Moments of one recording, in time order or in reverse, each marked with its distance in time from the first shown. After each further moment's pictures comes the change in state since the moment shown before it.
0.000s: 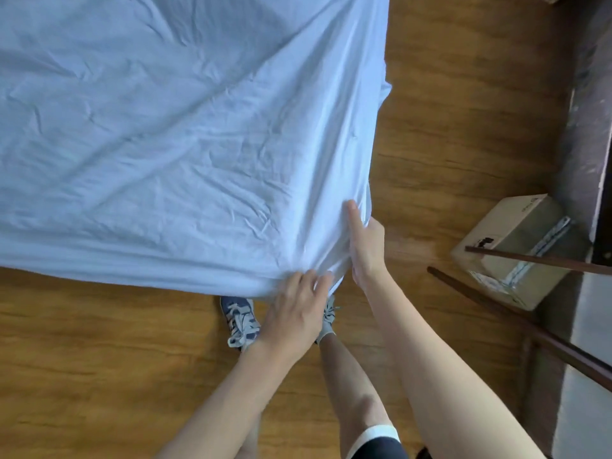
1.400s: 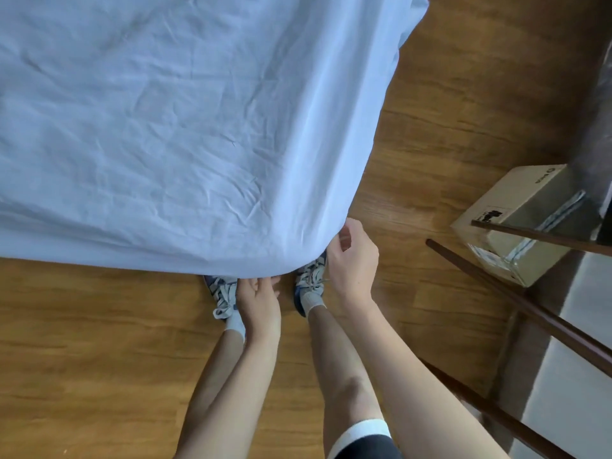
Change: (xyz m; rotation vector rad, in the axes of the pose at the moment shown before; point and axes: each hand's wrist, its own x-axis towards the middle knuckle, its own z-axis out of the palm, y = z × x) left_hand -0.017 -0.022 0.074 -1.116 0.232 -1.425; right_hand 0.004 0.091 -0.003 -0.649 0.120 -0.253
